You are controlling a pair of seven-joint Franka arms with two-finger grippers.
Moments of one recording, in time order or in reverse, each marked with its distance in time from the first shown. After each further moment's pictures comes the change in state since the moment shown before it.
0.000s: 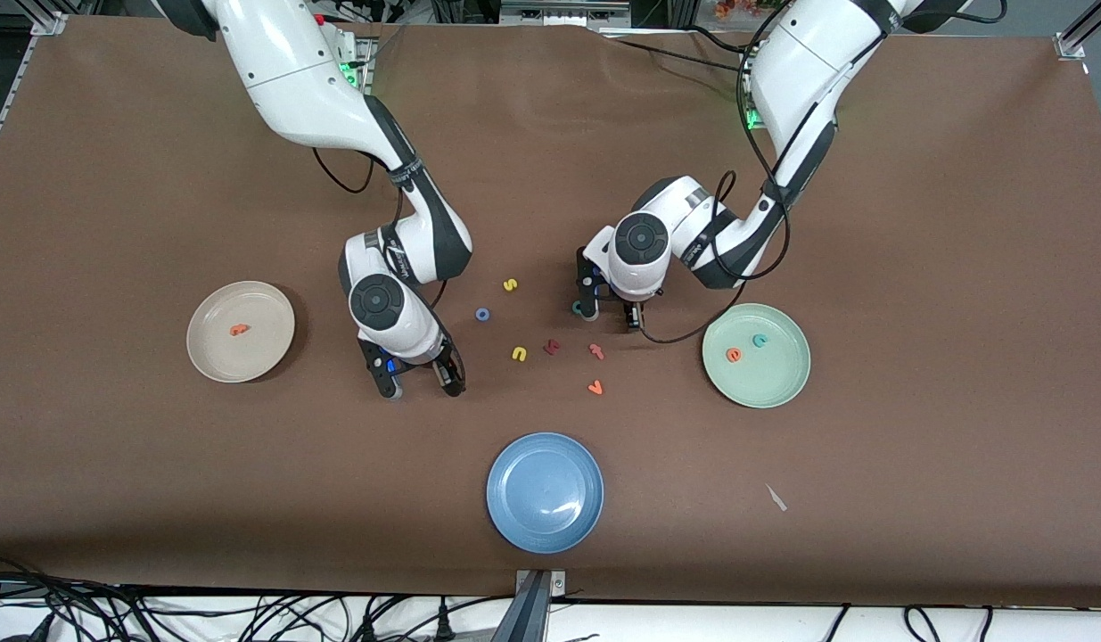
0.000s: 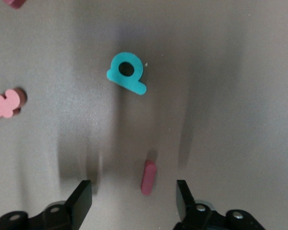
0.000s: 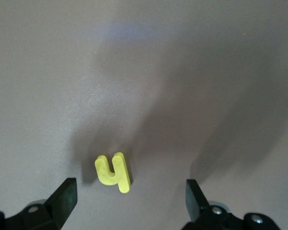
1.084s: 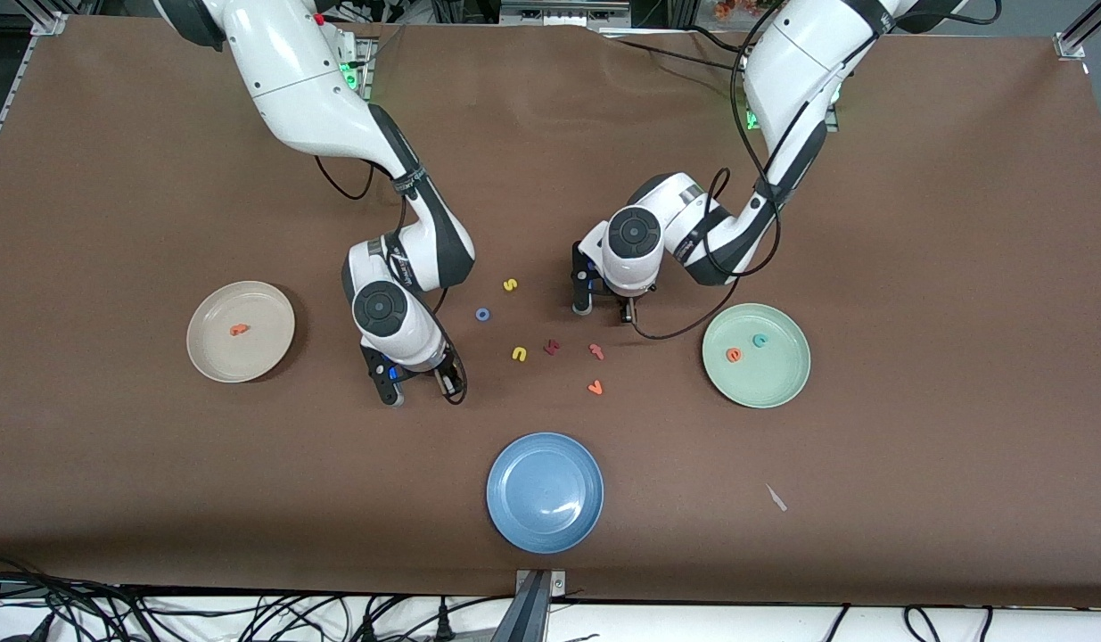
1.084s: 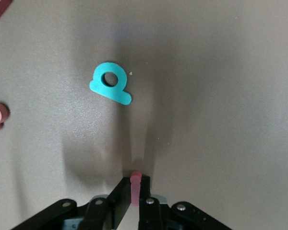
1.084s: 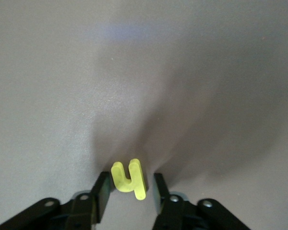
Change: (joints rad) left arm -0.013 0.001 -0.002 -0.011 0.011 0.011 0.006; right arm -0.001 0.024 -0.007 0.038 0.000 0.006 0.007
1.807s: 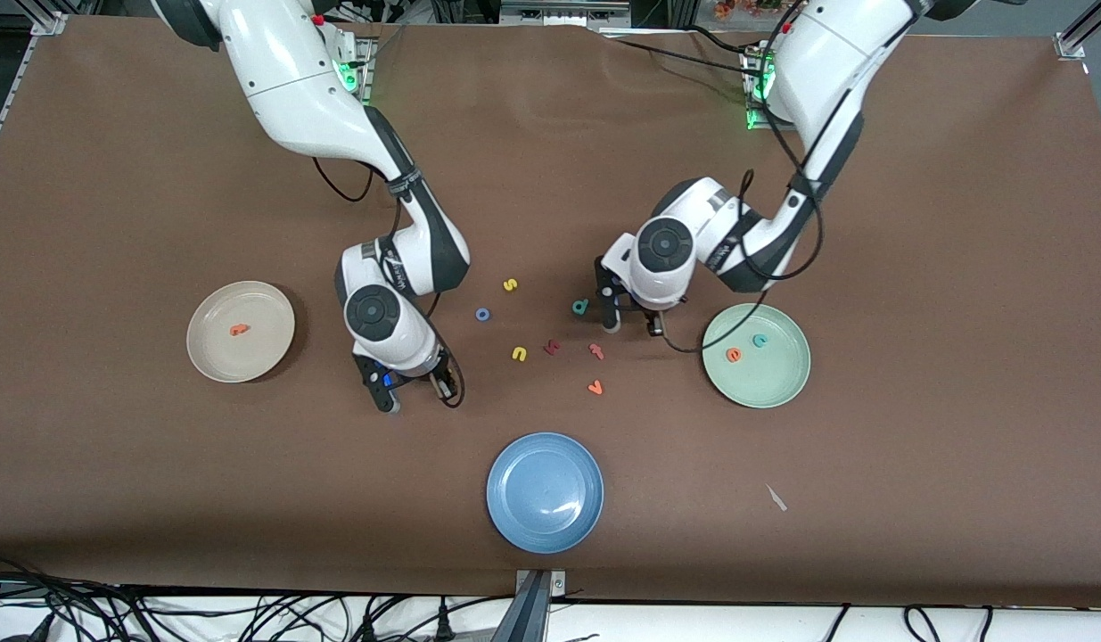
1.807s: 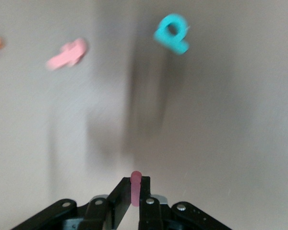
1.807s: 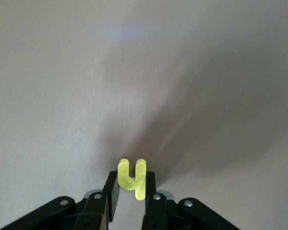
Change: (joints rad) left arm 0.087 -0.066 0.010 0.037 0.000 -0.117 0.000; right arm -0.022 -0.001 -0.025 0.036 -0.003 -0.063 -0.160
